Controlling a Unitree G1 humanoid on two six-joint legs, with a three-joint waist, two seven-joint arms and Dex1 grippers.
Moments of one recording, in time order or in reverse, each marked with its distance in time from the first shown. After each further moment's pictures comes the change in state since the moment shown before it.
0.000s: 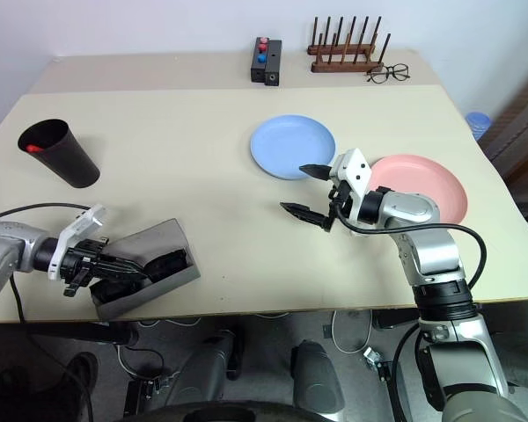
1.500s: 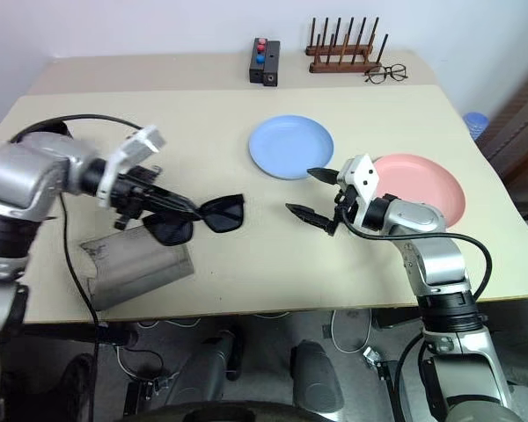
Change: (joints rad) left arm -0.453 -0.150 -0.021 -0.215 0.112 0.339 0.017; right arm 0.064 0.000 -0.030 -0.045 0.019 0.013 -0.042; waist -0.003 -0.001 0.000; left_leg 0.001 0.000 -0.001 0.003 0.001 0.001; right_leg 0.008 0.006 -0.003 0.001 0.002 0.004
